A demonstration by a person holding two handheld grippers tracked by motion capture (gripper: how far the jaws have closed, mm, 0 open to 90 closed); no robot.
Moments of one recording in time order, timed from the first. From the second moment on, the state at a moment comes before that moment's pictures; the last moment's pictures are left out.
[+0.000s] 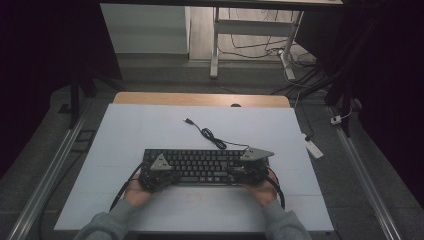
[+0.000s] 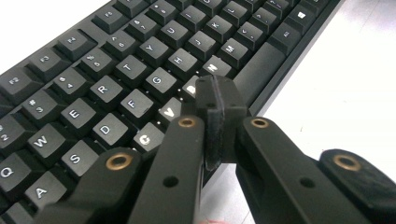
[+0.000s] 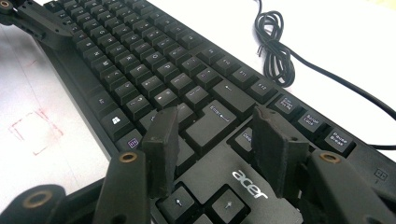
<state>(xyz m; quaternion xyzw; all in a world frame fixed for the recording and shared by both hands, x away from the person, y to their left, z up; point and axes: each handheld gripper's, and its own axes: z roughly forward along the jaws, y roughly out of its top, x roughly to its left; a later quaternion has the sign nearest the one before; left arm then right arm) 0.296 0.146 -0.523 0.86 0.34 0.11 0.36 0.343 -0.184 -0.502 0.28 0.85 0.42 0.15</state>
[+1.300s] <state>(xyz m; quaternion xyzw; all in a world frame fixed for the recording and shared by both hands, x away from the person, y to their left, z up) 0.299 0.198 -0.503 0.79 0.43 0.14 0.41 0.341 -0.188 -0.498 0.28 0.84 0.43 0.15</state>
